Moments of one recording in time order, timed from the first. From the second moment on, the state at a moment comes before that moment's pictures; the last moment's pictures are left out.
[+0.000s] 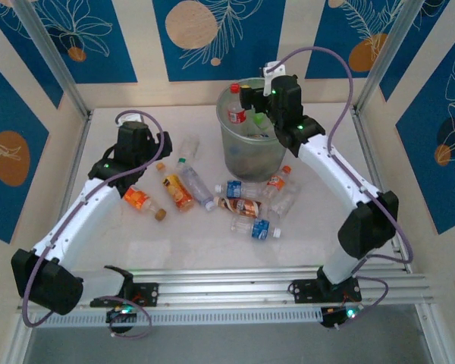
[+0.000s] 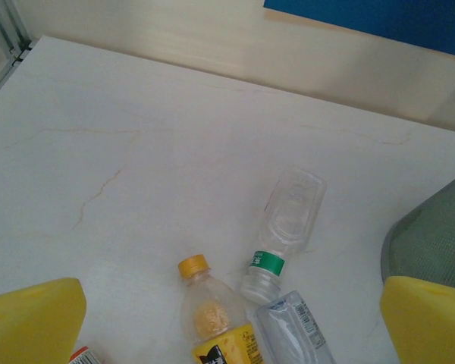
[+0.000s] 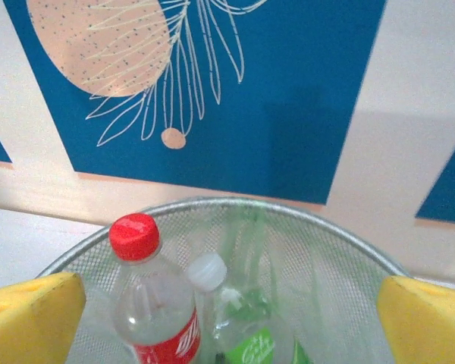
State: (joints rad) left arm -0.36 1.24 1.18 -0.52 -0.33 -0.44; right arm 0.46 1.62 1.61 -0.24 0.28 0.08
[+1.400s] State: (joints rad) left arm -0.36 1.17 0.99 -0.54 -0.25 -0.44; right arm 0.58 1.10 0.87 -1.01 0.14 1.07
